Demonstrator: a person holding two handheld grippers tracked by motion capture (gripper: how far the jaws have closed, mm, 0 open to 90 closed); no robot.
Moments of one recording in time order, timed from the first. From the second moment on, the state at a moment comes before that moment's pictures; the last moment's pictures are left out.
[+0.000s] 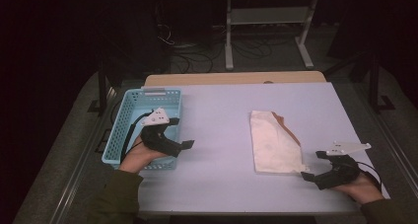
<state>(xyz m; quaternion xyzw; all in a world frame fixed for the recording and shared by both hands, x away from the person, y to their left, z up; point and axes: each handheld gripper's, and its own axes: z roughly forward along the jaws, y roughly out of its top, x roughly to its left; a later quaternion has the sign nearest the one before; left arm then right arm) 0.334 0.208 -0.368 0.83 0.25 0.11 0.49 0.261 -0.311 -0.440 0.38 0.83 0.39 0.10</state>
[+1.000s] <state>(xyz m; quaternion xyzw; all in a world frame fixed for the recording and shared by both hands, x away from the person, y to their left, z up) 0.334 0.207 -0.368 0.83 0.25 0.11 0.48 0.267 -0.287 -0.447 0.37 0.84 0.38 0.09</state>
